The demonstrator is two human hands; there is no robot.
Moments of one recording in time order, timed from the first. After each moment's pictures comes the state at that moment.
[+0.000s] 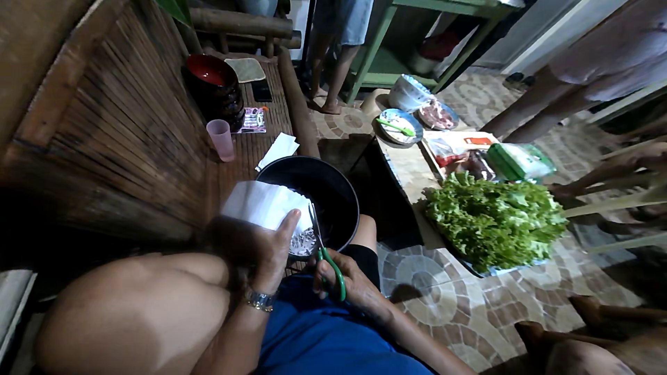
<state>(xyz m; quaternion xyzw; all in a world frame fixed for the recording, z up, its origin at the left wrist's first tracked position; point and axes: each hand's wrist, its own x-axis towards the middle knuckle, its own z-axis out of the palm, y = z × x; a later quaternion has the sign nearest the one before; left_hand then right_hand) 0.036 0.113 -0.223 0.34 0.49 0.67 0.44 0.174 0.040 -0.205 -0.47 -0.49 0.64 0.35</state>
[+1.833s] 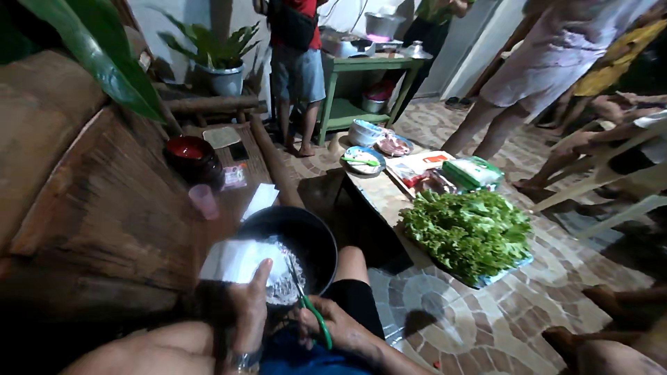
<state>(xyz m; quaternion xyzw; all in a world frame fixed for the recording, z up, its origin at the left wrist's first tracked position) 0.035 0.111 -0.209 0.33 0.55 0.64 0.43 0.176 0.039 -0.209 -0.46 -0.48 0.67 0.32</state>
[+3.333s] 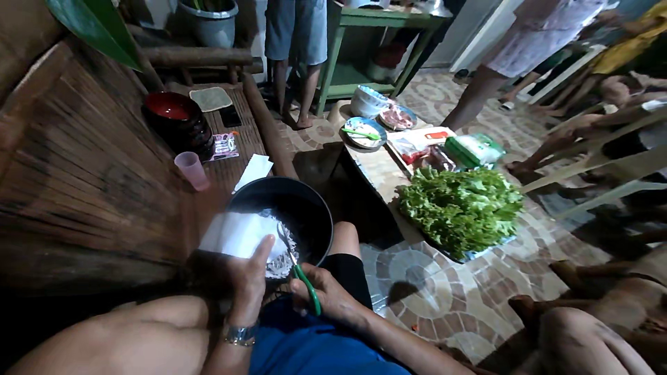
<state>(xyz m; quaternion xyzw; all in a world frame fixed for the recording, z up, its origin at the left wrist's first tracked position) 0.041 0.111 -0.217 0.34 0.51 0.64 0.47 0.173 0.044 -0.205 -0.47 -0.48 0.64 0.35</state>
